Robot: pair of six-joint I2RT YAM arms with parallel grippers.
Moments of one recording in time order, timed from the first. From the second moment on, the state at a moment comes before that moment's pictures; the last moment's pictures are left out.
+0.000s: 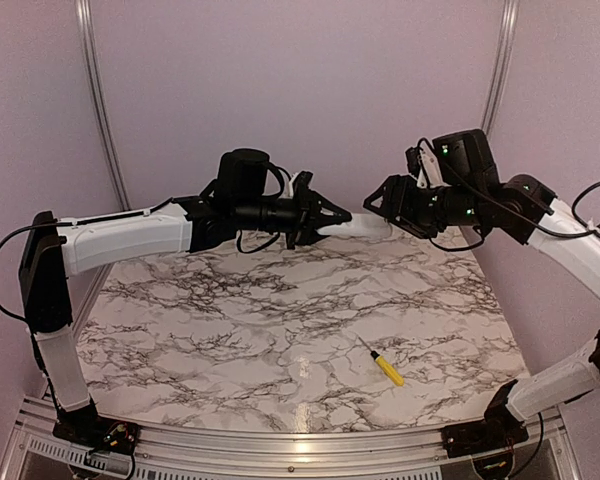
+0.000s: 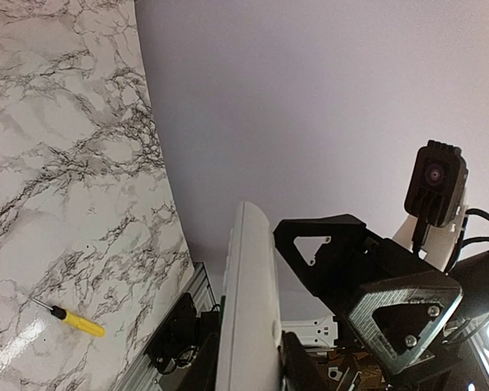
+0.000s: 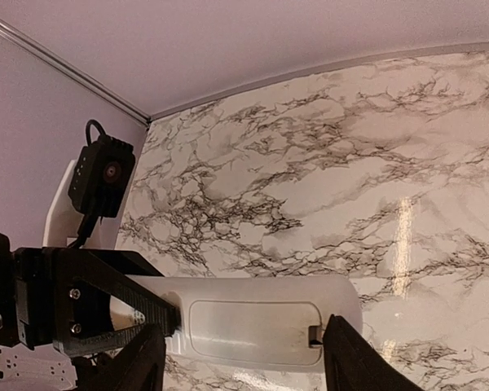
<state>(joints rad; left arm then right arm) -0.86 1.86 1.59 0.10 0.58 -1.25 0.71 1.29 1.44 -0.68 0.02 0.75</state>
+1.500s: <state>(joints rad) -0.87 1.85 1.57 0.12 0.57 -1.16 0.70 1.26 1.47 -0.71 -0.04 0.77</state>
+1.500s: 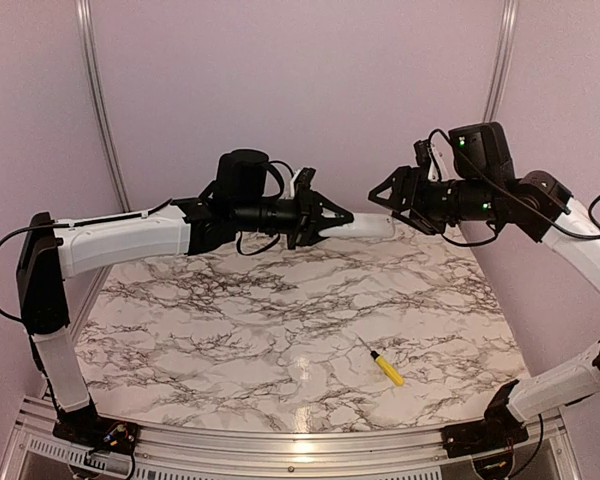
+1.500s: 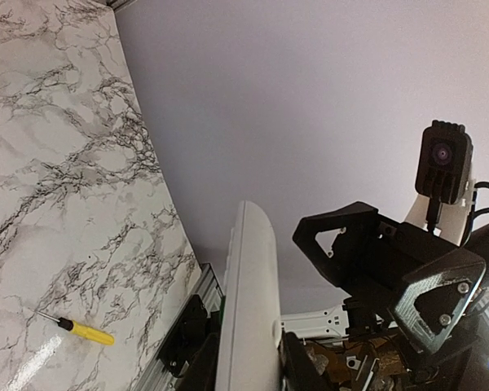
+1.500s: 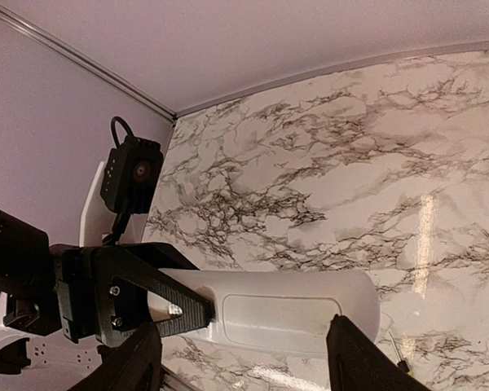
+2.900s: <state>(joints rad) -0.88 1.85 1.56 0.12 0.56 -1.14 0.70 1.25 1.41 -0.68 -0.05 0.76</state>
